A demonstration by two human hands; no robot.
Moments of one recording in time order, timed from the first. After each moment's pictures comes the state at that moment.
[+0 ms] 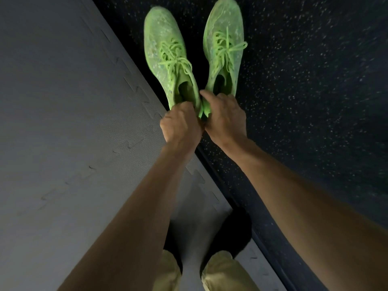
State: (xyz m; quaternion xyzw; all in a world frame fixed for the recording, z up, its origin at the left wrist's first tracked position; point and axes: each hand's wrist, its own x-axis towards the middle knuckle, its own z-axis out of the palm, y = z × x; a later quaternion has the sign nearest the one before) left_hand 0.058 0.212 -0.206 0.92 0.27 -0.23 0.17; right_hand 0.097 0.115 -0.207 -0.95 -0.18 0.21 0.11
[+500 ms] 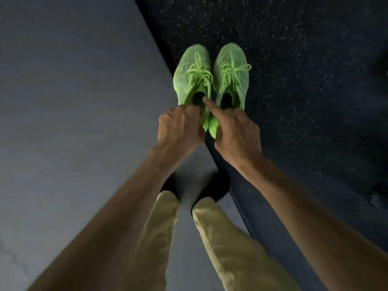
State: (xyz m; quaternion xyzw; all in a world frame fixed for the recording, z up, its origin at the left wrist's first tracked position) left_hand -0.005 0.239 0.030 0.95 0.17 -0.21 0.17; right_hand 0.037 0.102 0.037 -0.93 -0.28 0.24 0.09
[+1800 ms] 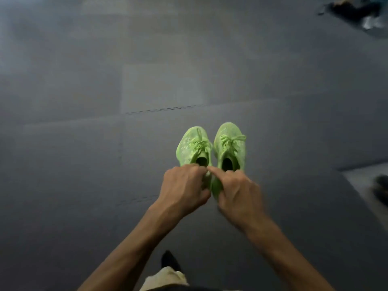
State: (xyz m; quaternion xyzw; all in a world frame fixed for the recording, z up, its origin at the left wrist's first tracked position) left_hand -0.788 0.235 0.692 0.53 0.84 0.12 0.05; right_hand -0.662 0.320 0.688 -0.30 -0.94 0.11 0.11
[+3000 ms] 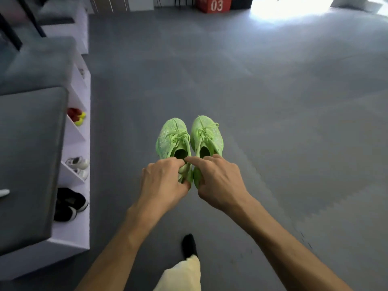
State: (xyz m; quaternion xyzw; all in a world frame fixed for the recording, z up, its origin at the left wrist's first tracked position) left_hand -1.540 -0.017 0.712 -0.21 0.96 0.13 -0.09; right_hand -1.631 0.108 0.704 0.46 -0.87 0.18 0.02
